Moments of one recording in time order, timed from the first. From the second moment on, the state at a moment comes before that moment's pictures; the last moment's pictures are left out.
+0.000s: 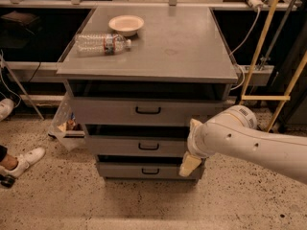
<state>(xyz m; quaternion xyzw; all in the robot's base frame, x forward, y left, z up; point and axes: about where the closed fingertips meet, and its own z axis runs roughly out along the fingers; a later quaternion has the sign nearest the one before) 0.543 -0.128 0.622 -0.60 0.76 -0.05 0.24</state>
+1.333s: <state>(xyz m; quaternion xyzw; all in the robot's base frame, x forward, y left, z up) 0.589 -0.096 0.566 -0.54 0.78 -0.02 0.32</state>
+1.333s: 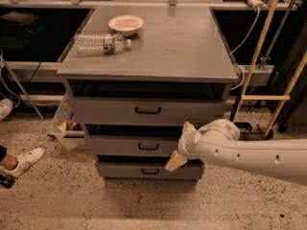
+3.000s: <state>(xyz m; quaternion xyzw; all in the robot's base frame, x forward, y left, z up) 0.629 -0.063 0.459 -0.51 0.81 0.04 0.29</state>
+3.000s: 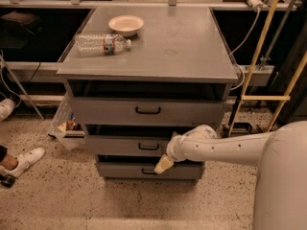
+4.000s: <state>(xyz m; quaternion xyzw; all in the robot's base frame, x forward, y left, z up) 0.679 -0.062 0.417 -0.49 0.82 0.06 0.29</state>
